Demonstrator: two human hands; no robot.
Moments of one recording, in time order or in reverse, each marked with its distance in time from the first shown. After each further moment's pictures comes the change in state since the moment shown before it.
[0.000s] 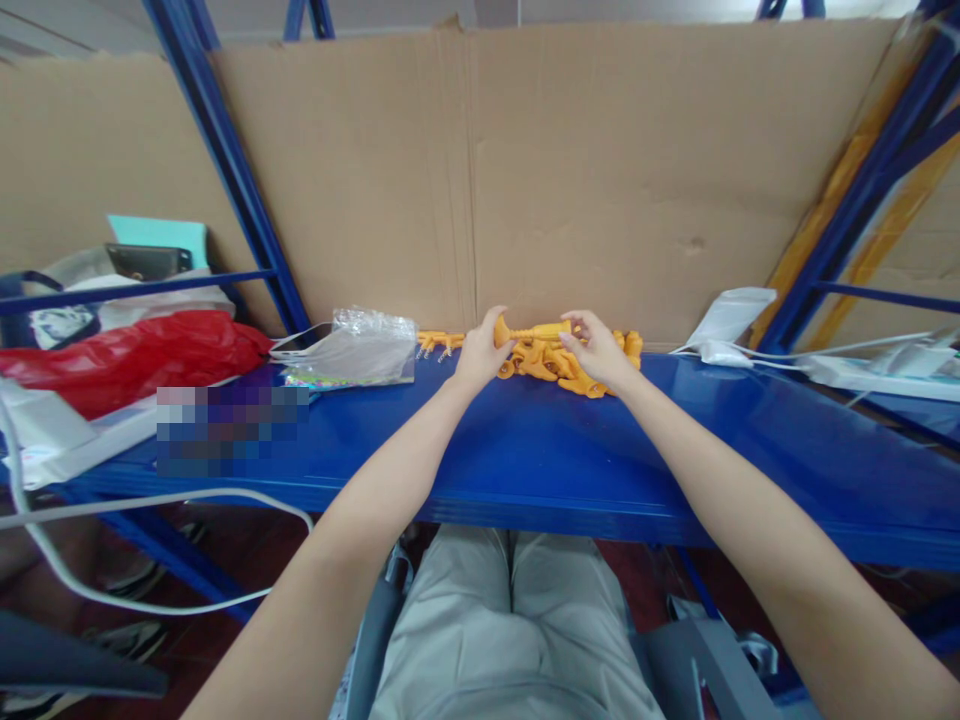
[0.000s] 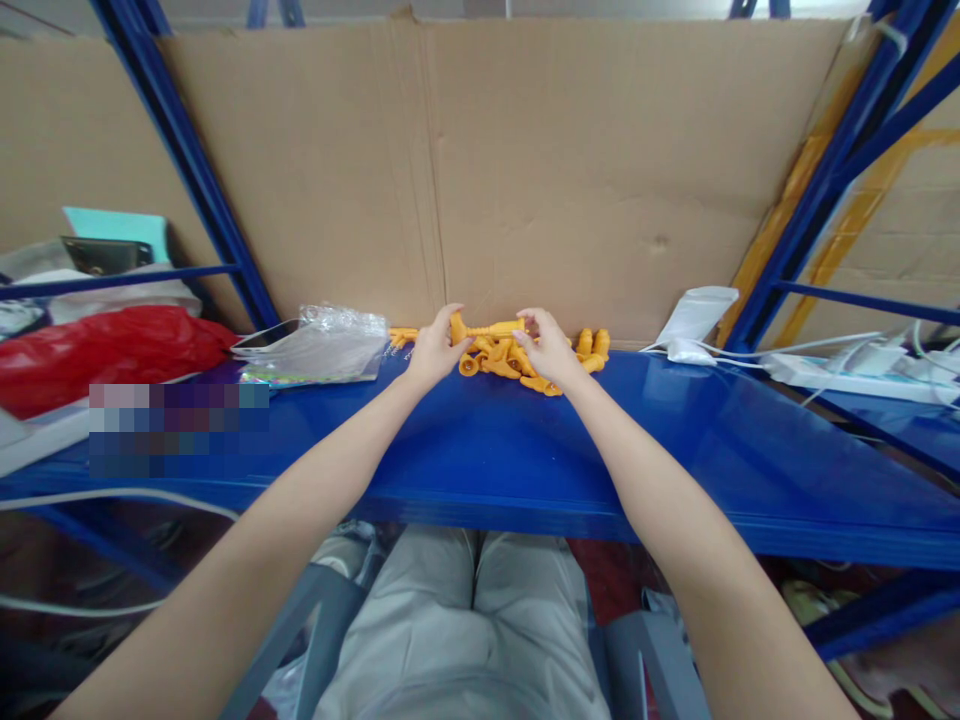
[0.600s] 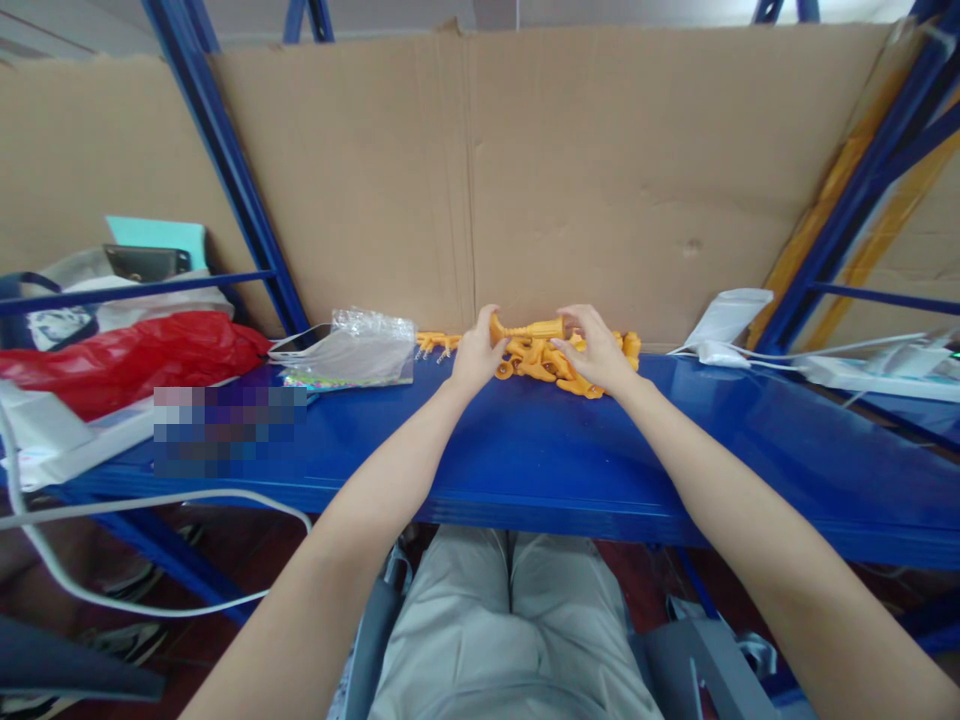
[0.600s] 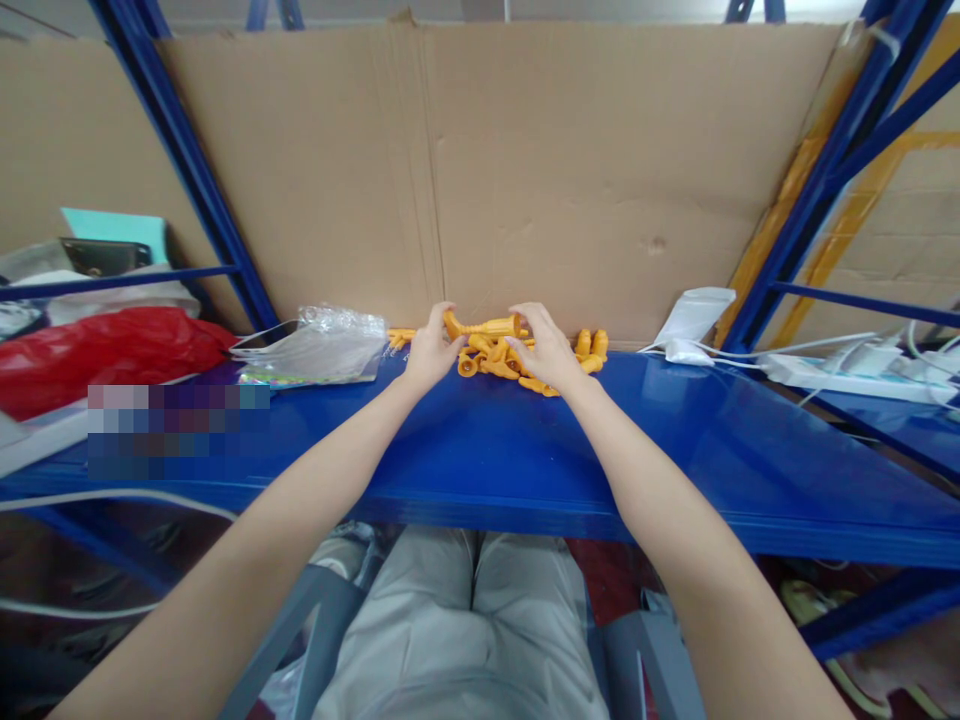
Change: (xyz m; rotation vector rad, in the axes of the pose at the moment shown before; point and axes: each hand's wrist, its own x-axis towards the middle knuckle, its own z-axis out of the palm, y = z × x) left_hand -0.002 -0.002 0.000 0.025 0.015 -0.051; right_hand -0.007 -0.030 -0.009 -0.213 -0.007 -0.214
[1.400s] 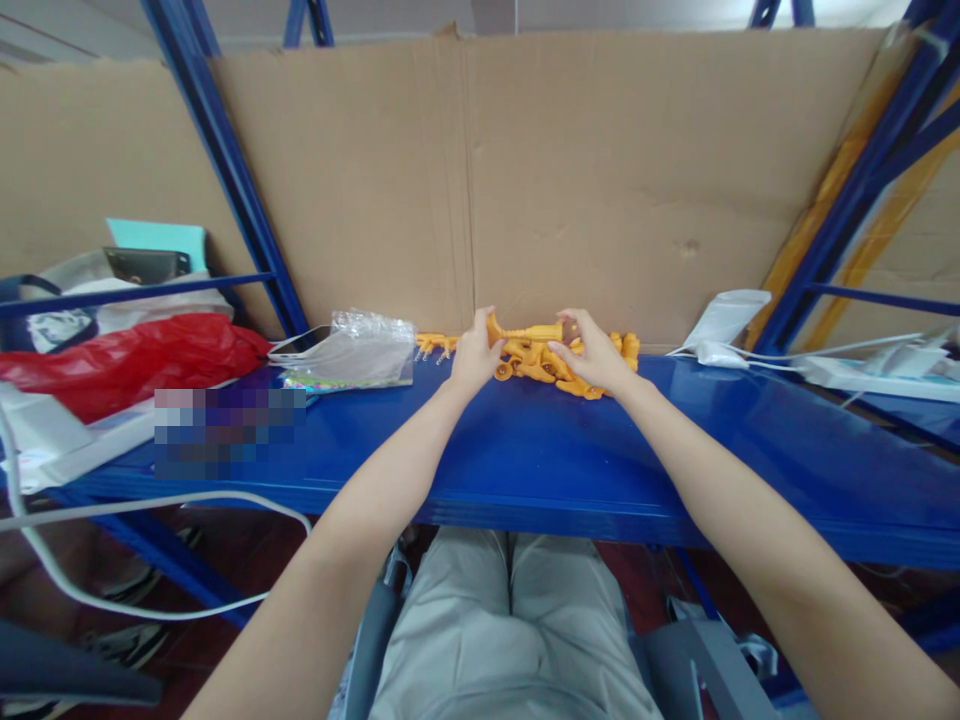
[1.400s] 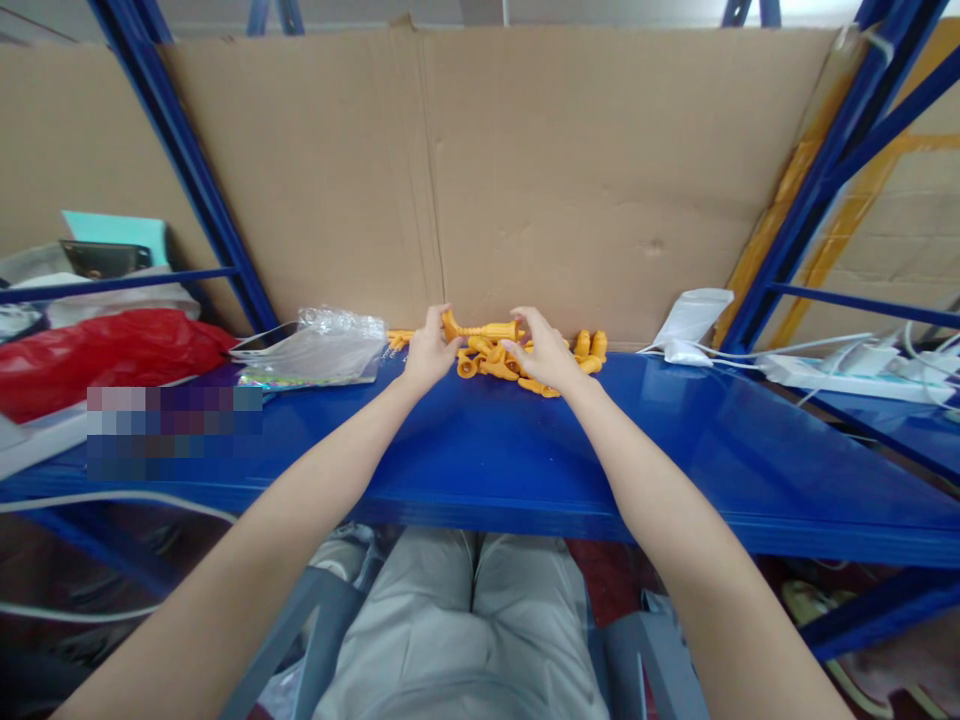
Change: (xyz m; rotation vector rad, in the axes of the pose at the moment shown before) left_hand 0.001 0.000 0.000 -0.008 0.019 -0.037; right_hand -0.001 0.006 0.002 0.030 -0.051 0.095
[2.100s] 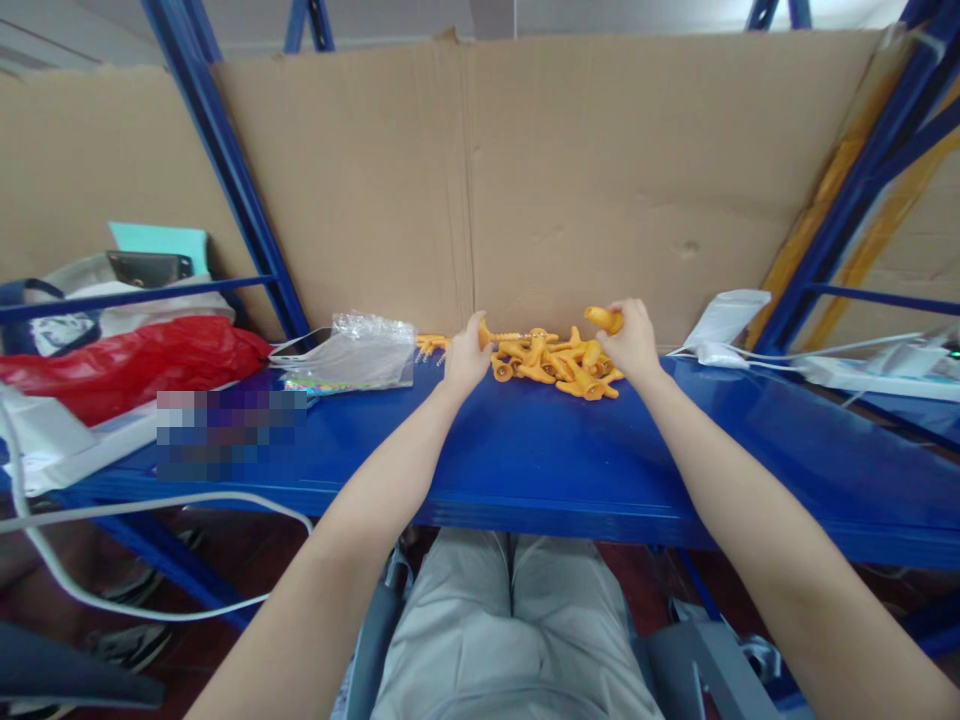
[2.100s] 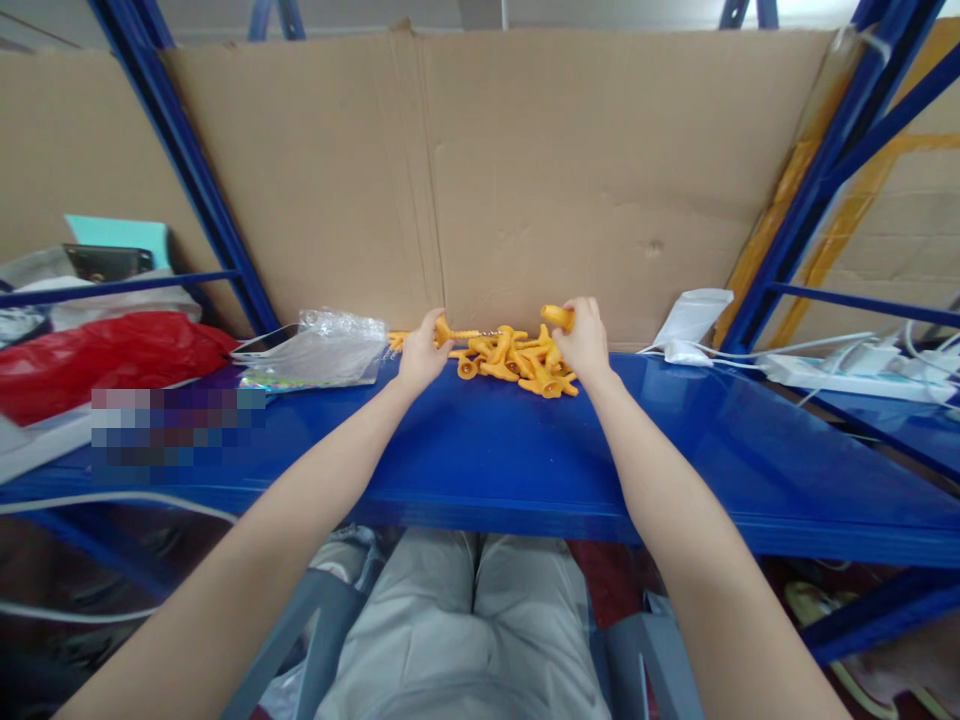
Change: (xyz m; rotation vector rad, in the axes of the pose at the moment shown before) left_hand 0.003 -0.015 -0.003 0.113 0.022 -0.029; right_hand 0.005 0.046 -0.028 -0.331 0.307 0.134
